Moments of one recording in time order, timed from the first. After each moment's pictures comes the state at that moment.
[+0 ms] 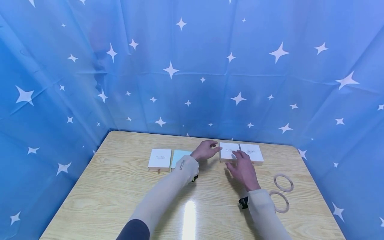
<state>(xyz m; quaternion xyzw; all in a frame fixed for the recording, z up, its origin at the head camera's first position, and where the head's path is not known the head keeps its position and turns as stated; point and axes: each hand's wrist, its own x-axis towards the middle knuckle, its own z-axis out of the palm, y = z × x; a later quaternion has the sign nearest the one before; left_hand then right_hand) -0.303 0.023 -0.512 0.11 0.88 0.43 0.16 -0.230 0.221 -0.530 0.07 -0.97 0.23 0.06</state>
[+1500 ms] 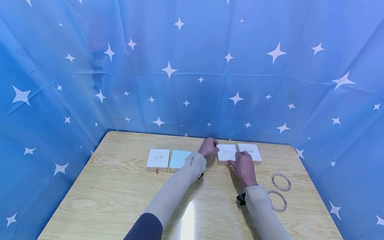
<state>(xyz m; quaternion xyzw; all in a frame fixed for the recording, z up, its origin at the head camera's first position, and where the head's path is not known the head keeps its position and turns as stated) -0.326 0.057 -0.523 0.07 0.90 0.41 0.12 -0.242 0.227 -0.534 0.04 -0.97 0.22 0.13</state>
